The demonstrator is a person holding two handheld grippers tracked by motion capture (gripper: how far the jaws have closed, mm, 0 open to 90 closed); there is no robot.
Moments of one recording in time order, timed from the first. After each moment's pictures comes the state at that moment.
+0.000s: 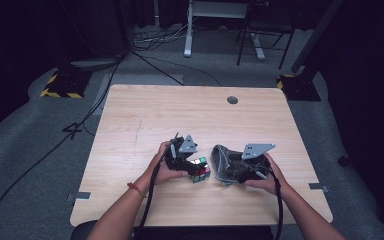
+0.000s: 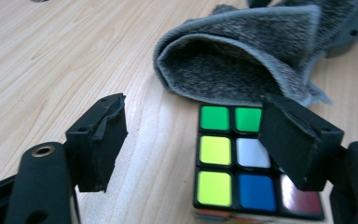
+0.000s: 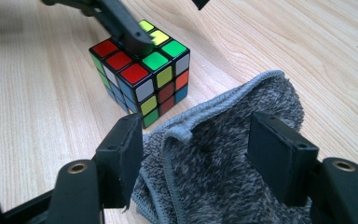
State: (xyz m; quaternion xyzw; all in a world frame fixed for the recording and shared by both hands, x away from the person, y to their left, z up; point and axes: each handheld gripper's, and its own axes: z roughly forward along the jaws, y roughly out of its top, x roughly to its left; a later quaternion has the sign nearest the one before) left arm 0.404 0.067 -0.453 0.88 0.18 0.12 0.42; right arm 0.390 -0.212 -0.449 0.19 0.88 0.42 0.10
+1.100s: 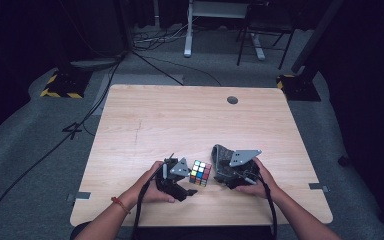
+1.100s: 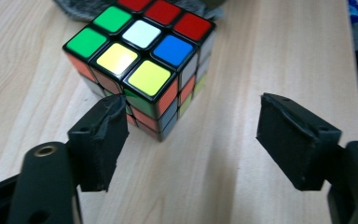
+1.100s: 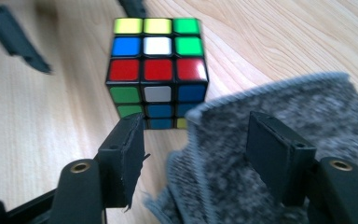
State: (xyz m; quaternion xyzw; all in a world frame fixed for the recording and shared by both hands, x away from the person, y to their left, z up) left arm 0.352 0.086 -0.468 0.92 0.13 0.04 0.37; right arm 0.381 -0.184 -0.464 0.16 0.90 0.39 0.10
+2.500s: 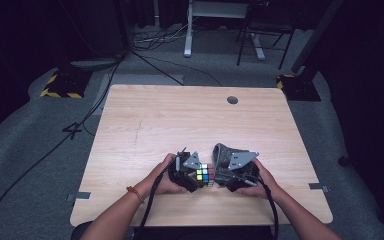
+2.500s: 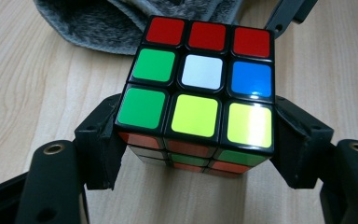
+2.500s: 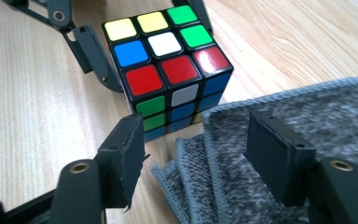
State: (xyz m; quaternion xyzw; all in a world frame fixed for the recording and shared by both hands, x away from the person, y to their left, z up) left arm 0.384 0.055 -0.480 0.92 0.11 0.05 0.37; right arm 0.377 -0.182 -0.466 0.13 0.91 0.37 0.10
